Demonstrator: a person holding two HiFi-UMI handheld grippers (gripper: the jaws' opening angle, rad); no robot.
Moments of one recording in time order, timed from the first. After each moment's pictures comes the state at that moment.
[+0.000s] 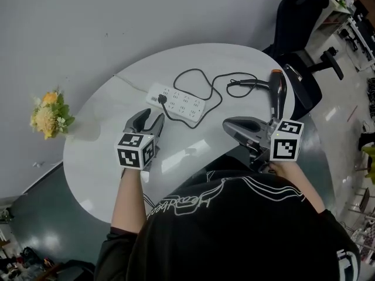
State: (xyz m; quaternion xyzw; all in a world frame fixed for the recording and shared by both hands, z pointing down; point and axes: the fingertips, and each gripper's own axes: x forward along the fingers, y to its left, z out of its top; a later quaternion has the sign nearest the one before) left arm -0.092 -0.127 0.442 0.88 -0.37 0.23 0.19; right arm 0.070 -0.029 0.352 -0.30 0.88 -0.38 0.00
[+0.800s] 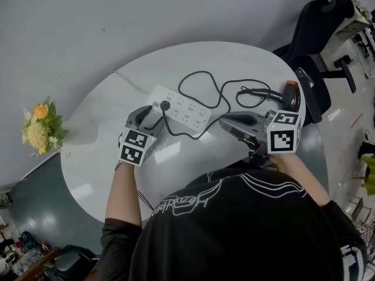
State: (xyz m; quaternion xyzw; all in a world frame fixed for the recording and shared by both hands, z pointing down) left arm -0.090 -0.178 0.511 0.88 -0.31 0.33 0.11; right arm 0.067 -0.110 0.393 -0.24 0.87 -0.42 -0.05
